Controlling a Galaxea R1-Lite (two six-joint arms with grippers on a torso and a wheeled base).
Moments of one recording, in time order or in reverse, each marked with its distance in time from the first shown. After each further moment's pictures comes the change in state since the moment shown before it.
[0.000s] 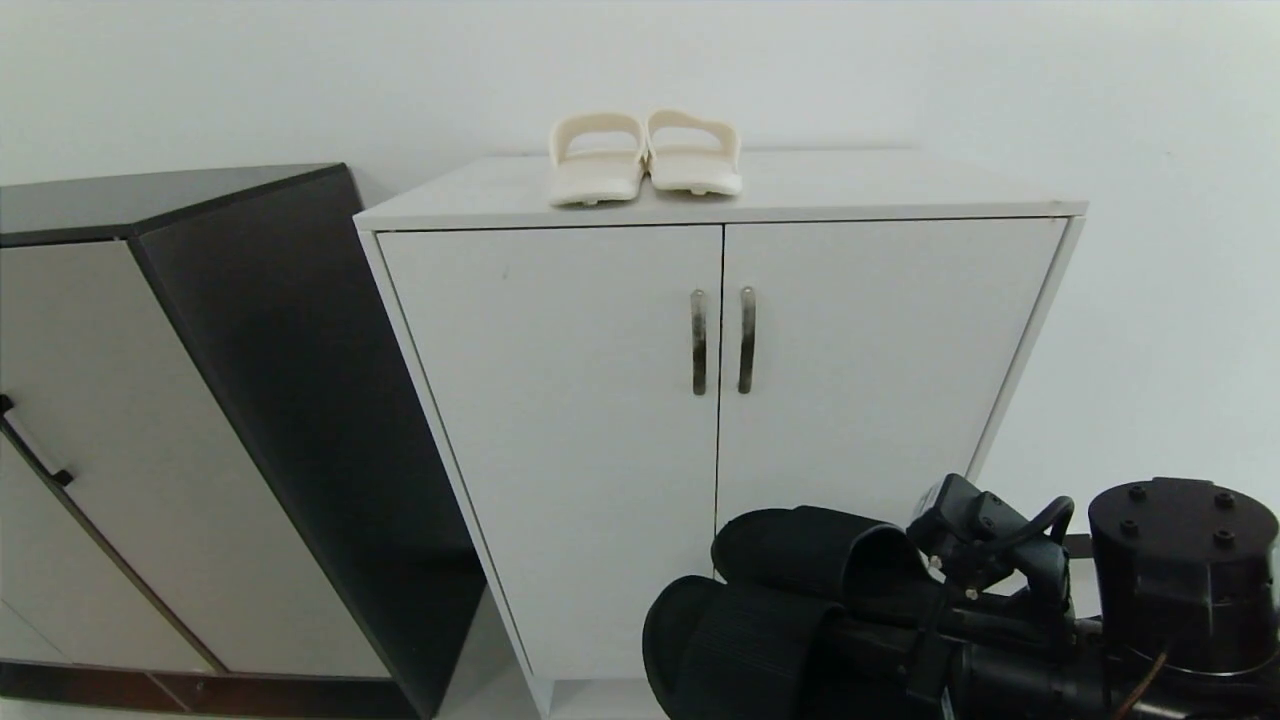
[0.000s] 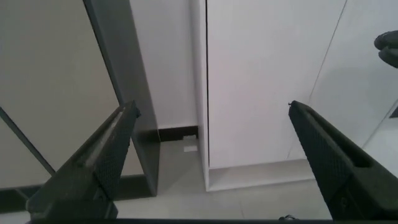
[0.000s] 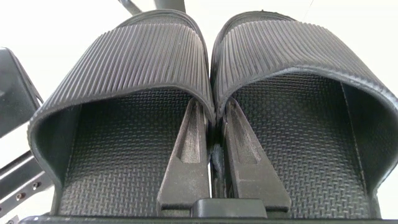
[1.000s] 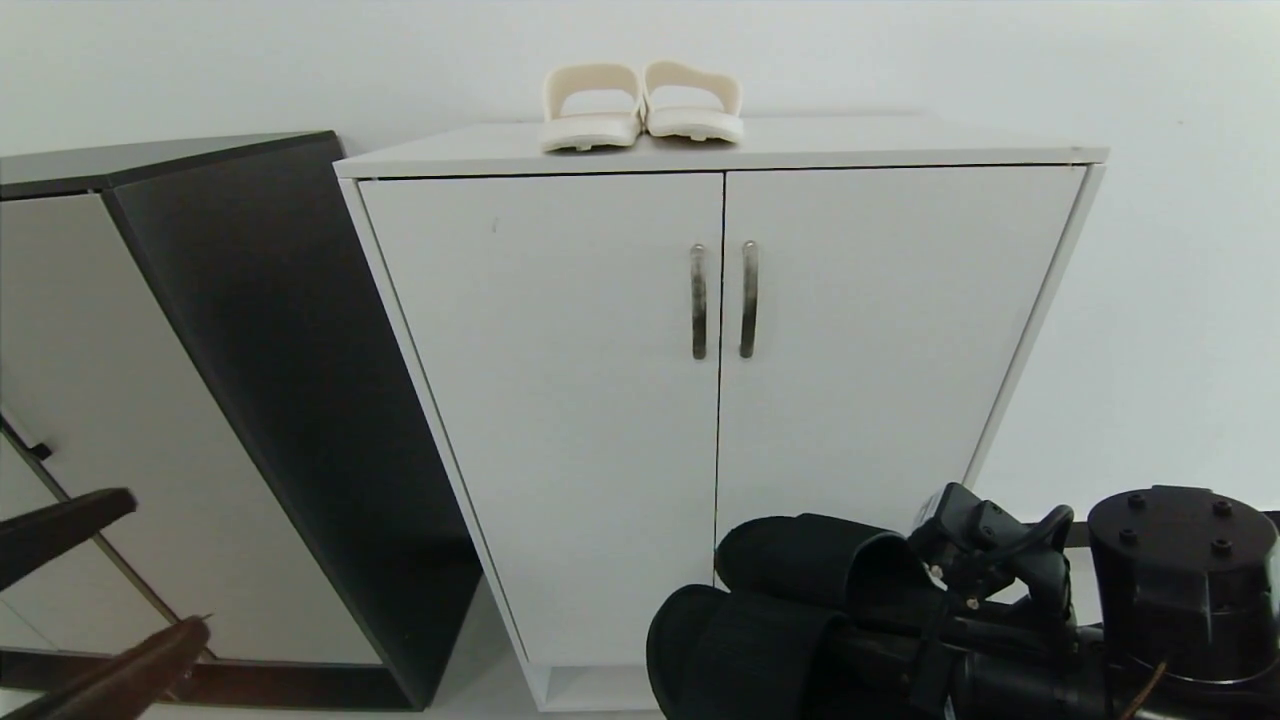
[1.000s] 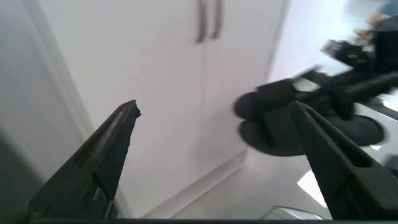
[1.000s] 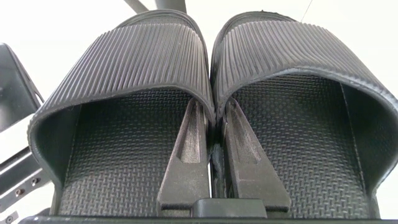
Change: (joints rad) left arm -0.200 0.709 -0.432 -0.261 -0.376 -0.051; right arm -0.001 0.000 0.015 -0.001 0.001 -0.001
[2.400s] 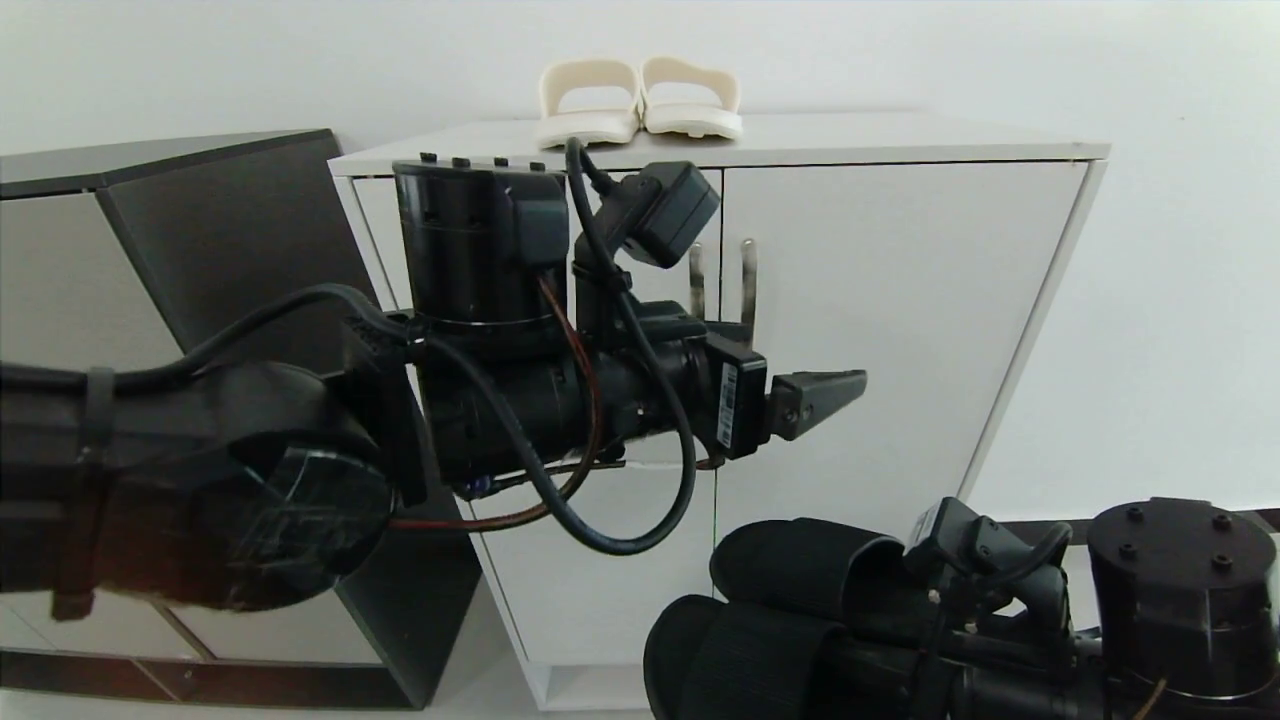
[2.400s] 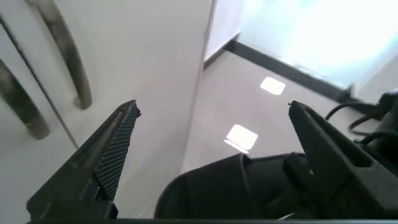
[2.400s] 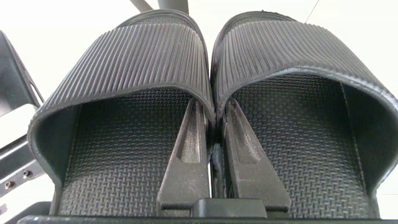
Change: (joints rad) left arm -0.570 0.997 -0.730 -0.207 0.163 -0.028; right arm 0.014 0.010 0.023 -0.033 0.001 -0.043
